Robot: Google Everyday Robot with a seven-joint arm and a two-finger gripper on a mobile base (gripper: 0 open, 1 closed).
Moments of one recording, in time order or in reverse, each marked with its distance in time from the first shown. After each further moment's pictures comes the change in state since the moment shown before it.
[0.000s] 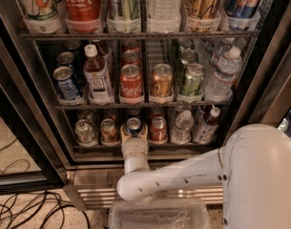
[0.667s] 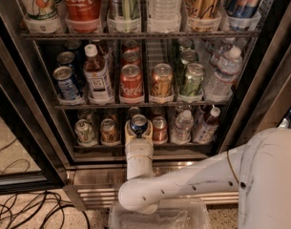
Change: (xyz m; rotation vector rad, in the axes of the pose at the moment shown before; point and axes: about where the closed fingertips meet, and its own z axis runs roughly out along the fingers) arm -0.048 -0.019 -0.032 0.056 -0.100 -0.003
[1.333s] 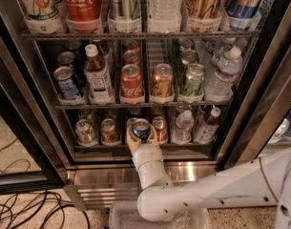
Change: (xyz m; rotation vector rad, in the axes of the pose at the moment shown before) arm -0.020 -0.005 -0.033 -0.182 0.041 0.046
